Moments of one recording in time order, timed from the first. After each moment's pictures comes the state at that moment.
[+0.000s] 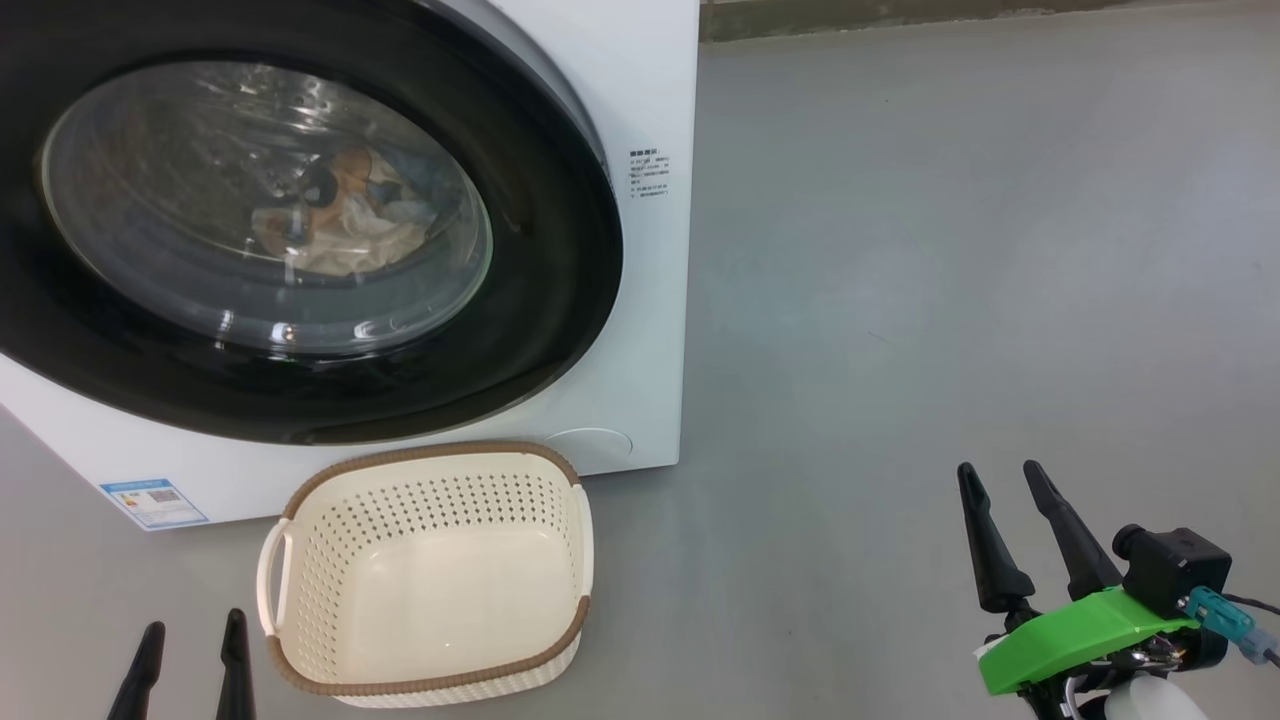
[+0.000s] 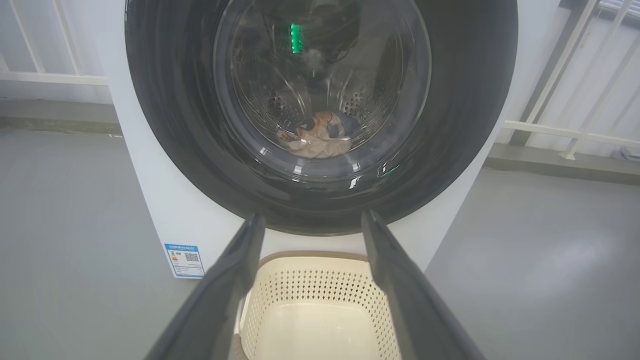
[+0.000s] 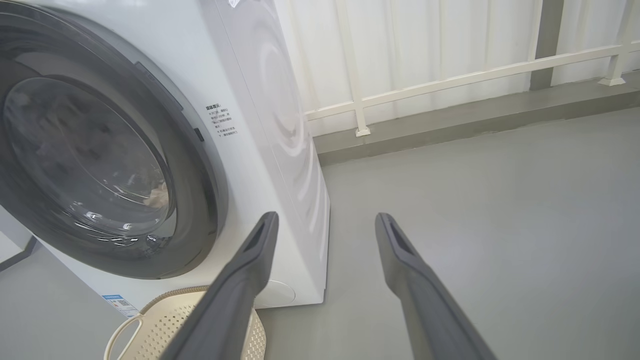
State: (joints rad) left arm 0.09 0.20 0.05 0.21 -0.39 -0.13 -0.26; right arm -0.12 -0.13 0.12 0.34 0.44 0.13 -0.26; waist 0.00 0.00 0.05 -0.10
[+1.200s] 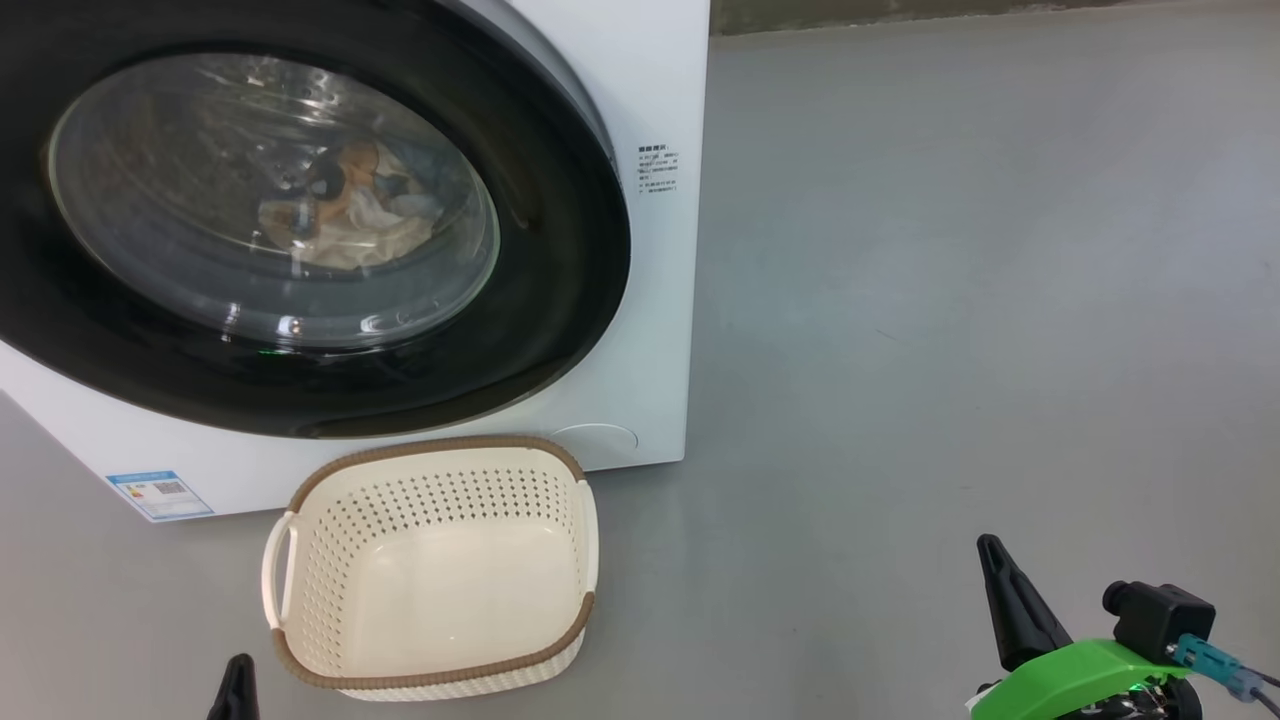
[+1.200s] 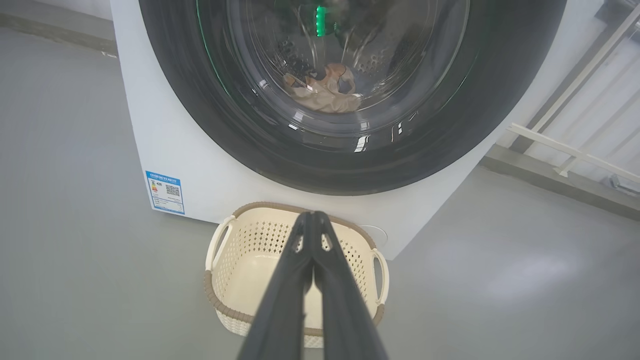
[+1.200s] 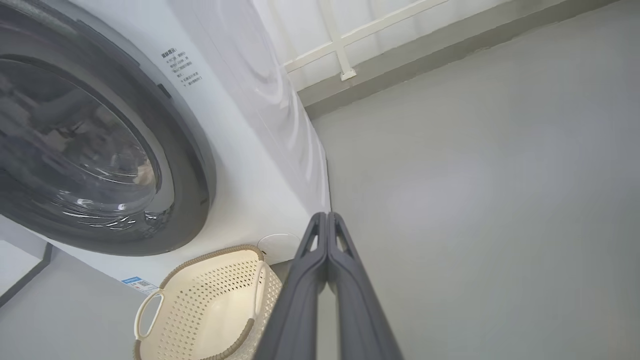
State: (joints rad) left arm 0.09 0.13 0.03 0.30 -0.51 -0.13 -0.22; right arm -0.06 -0.09 0.12 0.42 0.56 0.13 -0.22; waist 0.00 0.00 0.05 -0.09
